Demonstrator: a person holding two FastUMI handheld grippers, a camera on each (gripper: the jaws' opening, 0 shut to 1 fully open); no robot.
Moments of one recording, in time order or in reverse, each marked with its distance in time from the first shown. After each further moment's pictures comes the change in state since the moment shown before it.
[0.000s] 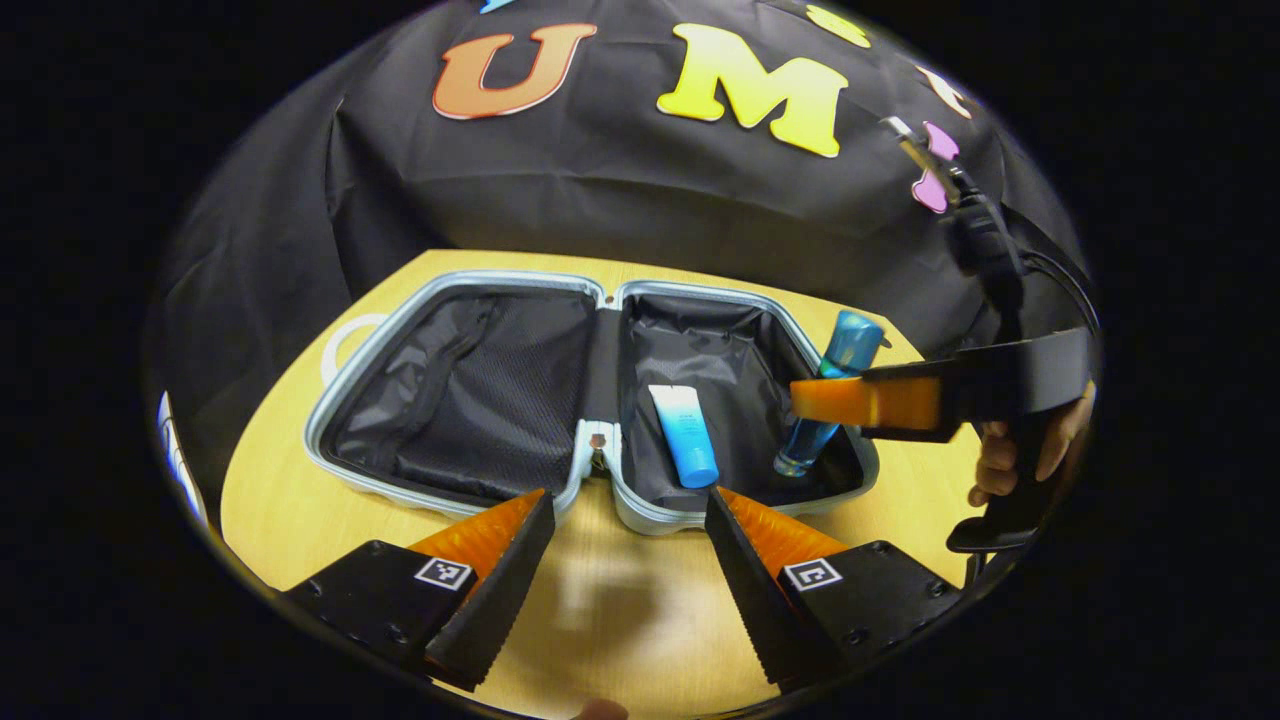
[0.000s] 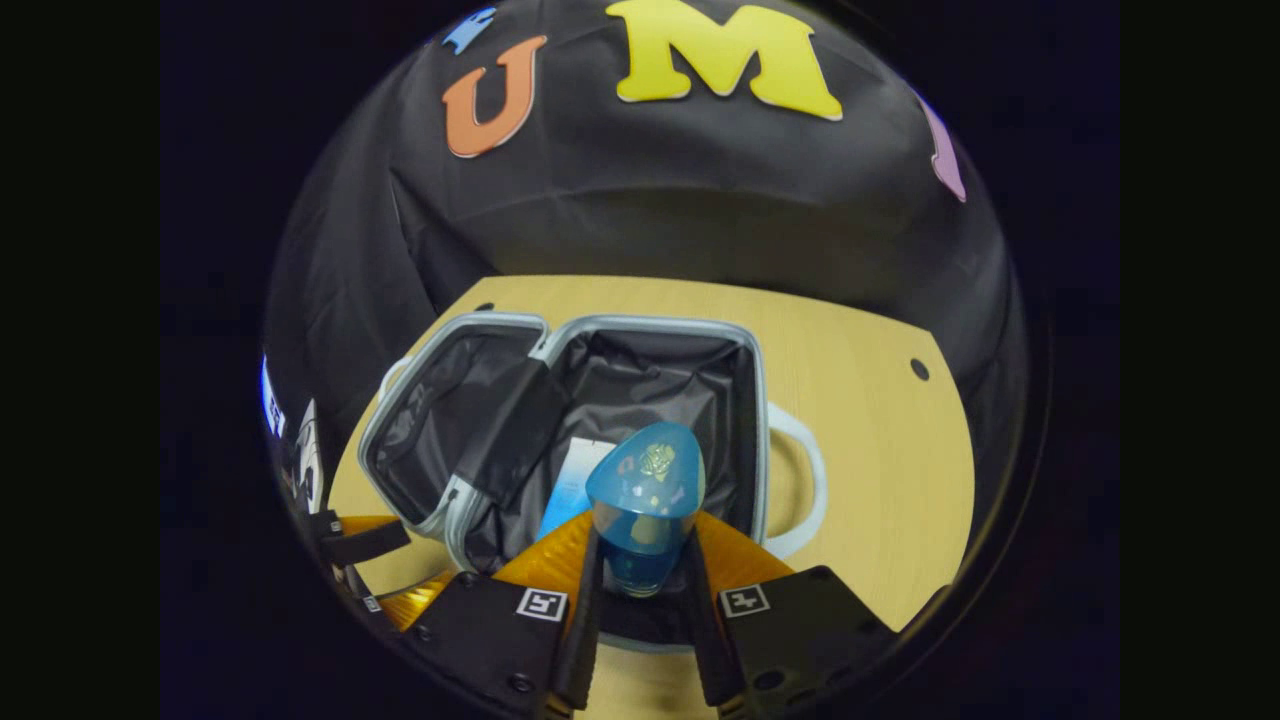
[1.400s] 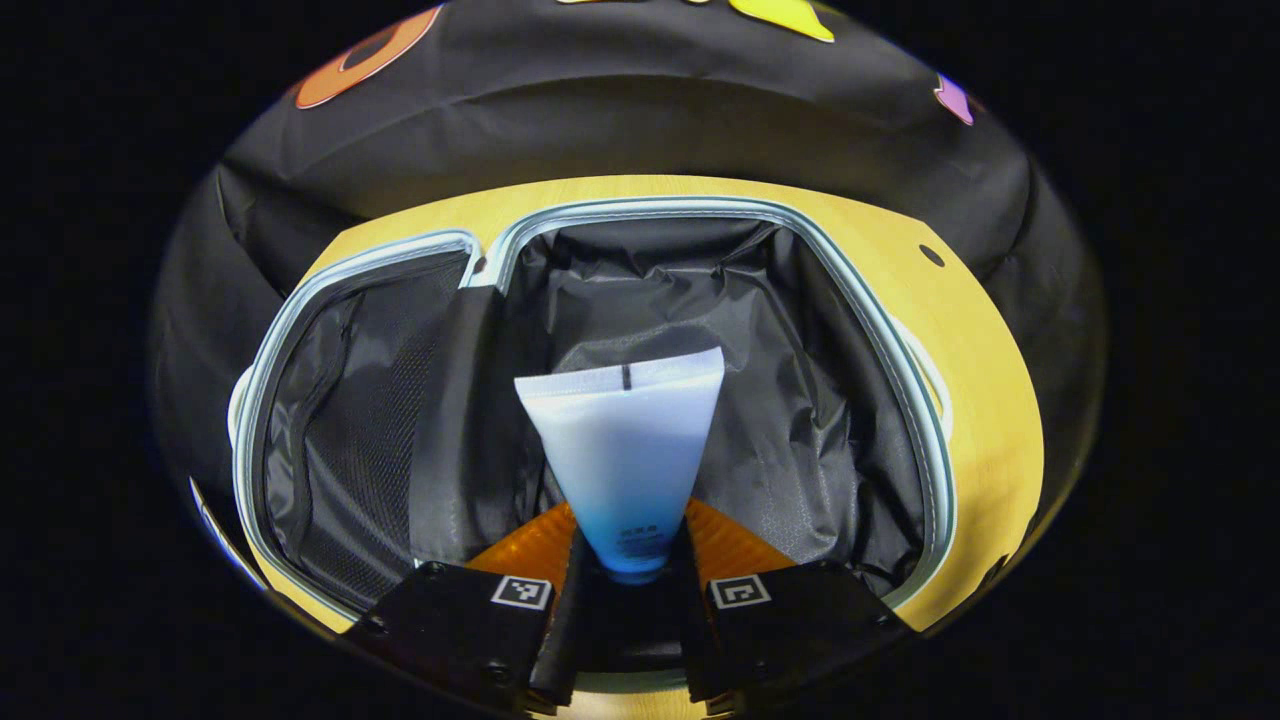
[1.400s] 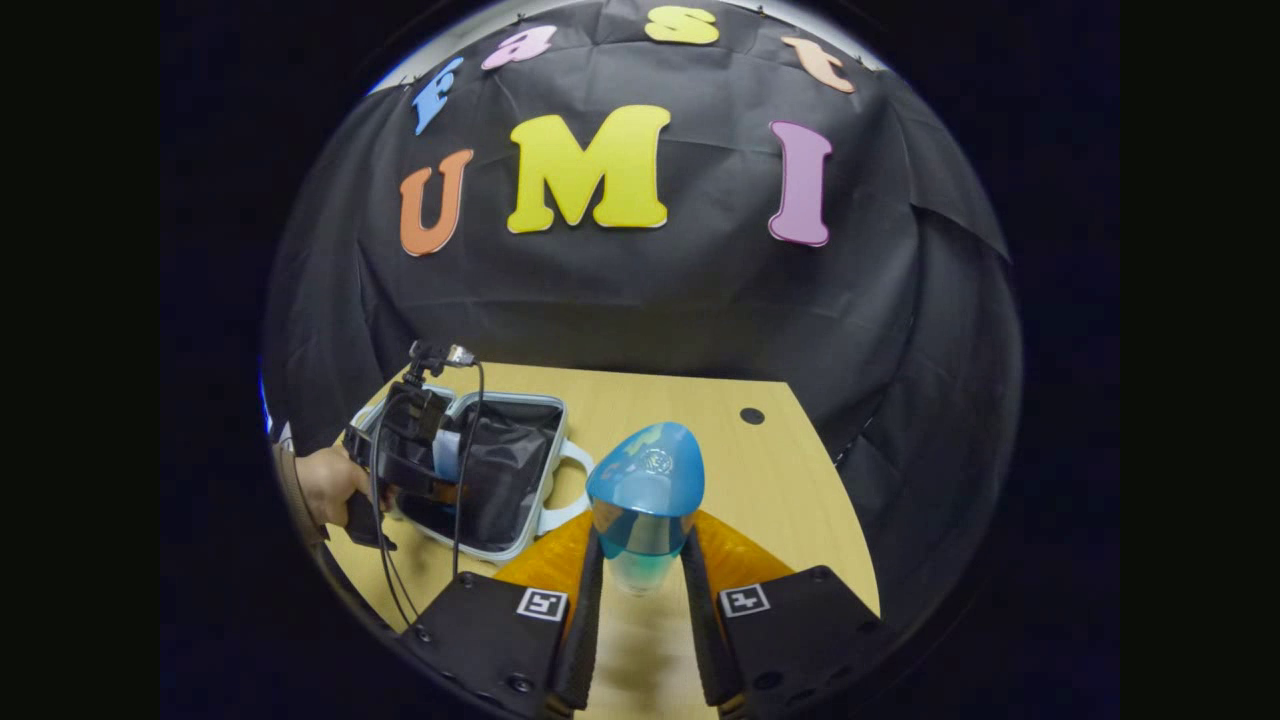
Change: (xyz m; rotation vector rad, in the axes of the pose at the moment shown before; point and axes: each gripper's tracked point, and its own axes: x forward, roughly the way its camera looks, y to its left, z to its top) left arm 0.142 -0.052 0.000 0.136 0.372 0.046; right arm -0.199 -0.162 0.004 0.045 -0.322 -0.220
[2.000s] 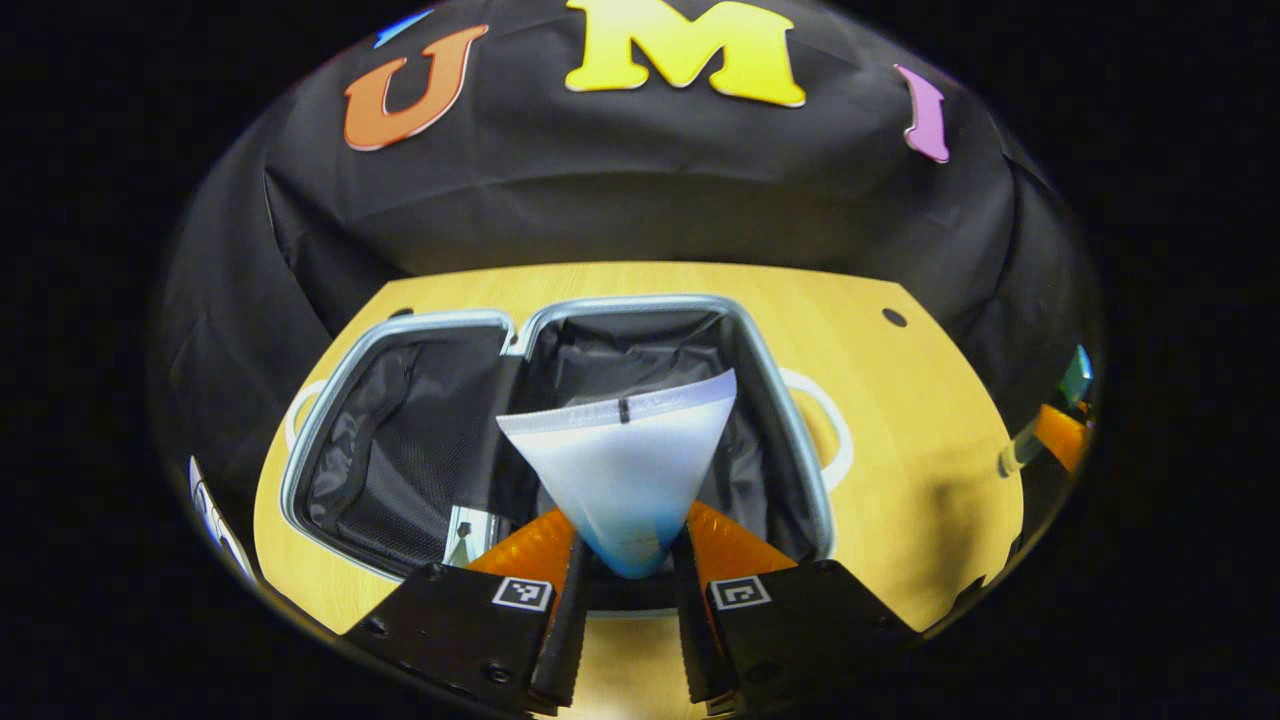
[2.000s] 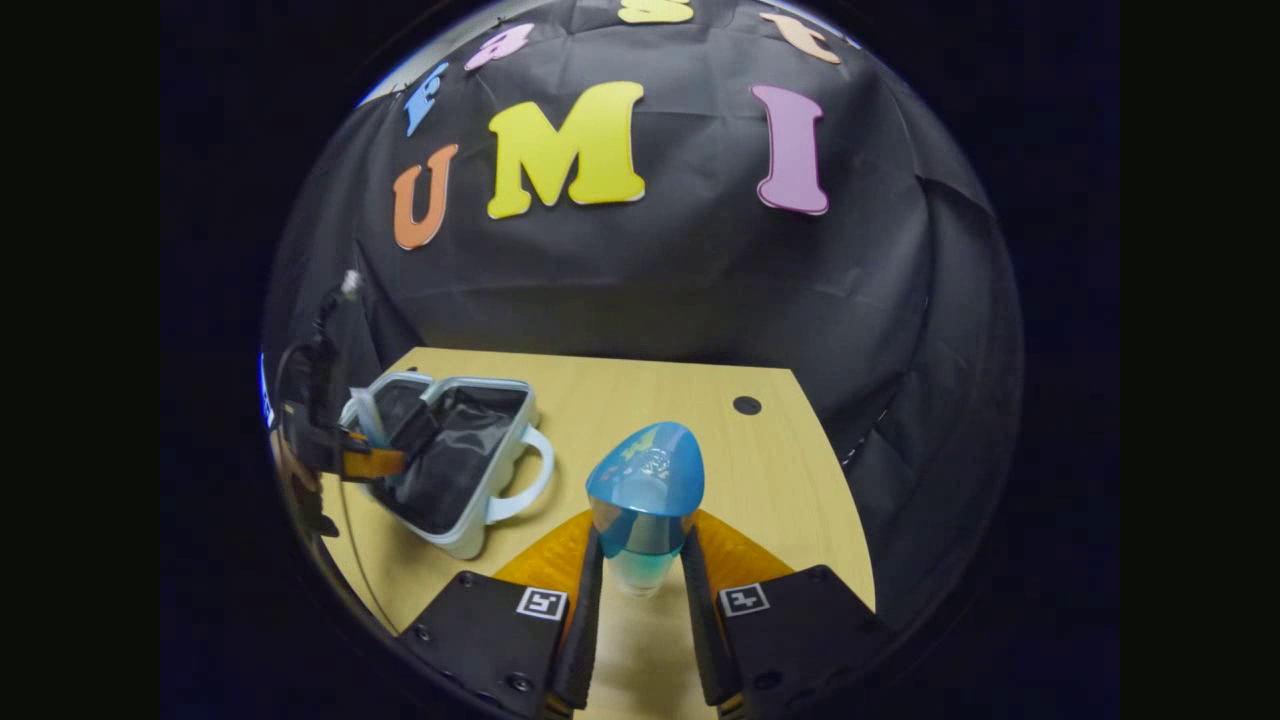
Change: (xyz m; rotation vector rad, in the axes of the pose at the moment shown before) left arm -0.071 -0.016 0.006 -0.067 -0.177 0.039; right arm 0.034 -0.063 -0.017 0.008 0.005 0.060
